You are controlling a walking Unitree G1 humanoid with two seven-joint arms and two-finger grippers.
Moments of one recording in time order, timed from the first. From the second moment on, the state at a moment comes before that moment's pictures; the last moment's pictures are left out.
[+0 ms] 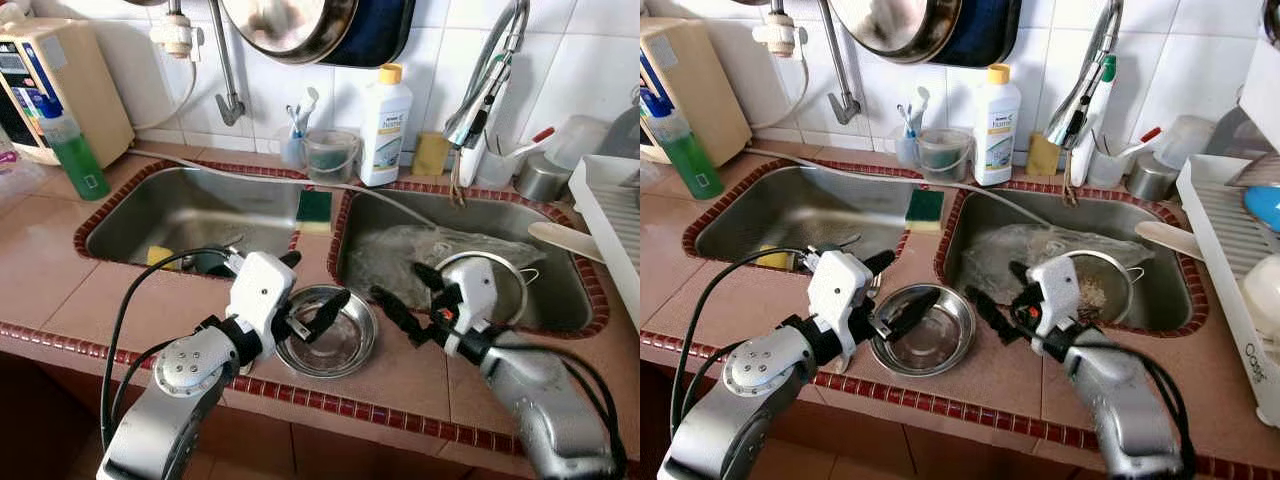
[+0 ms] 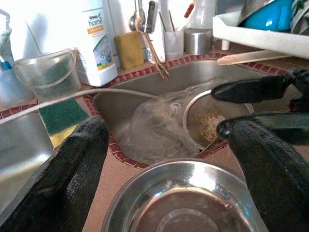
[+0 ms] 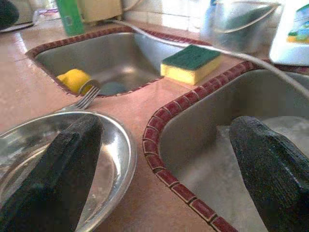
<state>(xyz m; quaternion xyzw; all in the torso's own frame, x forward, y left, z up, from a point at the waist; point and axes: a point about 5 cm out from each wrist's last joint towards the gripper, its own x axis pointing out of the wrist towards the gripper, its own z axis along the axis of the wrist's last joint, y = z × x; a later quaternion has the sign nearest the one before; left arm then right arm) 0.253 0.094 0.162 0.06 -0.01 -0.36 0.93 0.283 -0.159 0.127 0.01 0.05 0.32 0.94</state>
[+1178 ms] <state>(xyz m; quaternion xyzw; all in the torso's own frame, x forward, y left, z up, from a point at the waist) 0.244 0.098 0.170 0.05 0.00 -0.38 0.92 0.315 -0.141 0.112 0.02 0.19 0.47 0.86</state>
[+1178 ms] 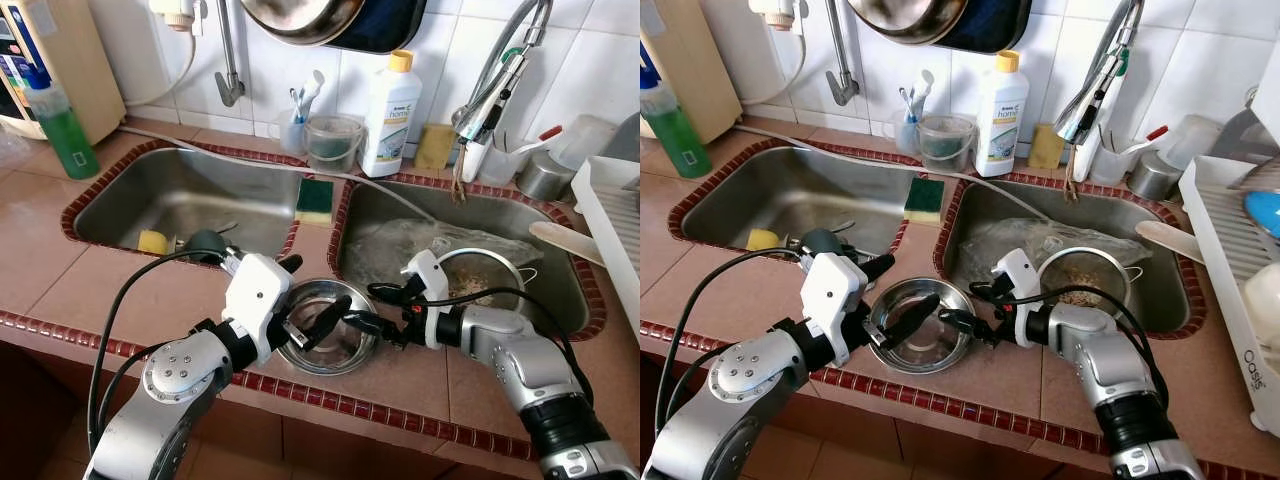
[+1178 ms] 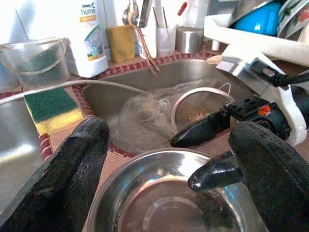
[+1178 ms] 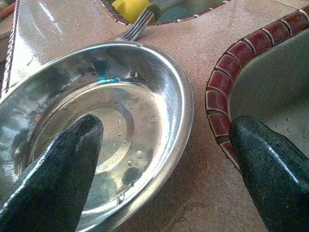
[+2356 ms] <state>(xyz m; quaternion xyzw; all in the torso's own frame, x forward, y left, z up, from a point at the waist) 0.225 0.093 0.155 0.05 0.05 -0.44 0.90 0.332 -0.139 0.110 0.07 0.20 0.45 0.87</state>
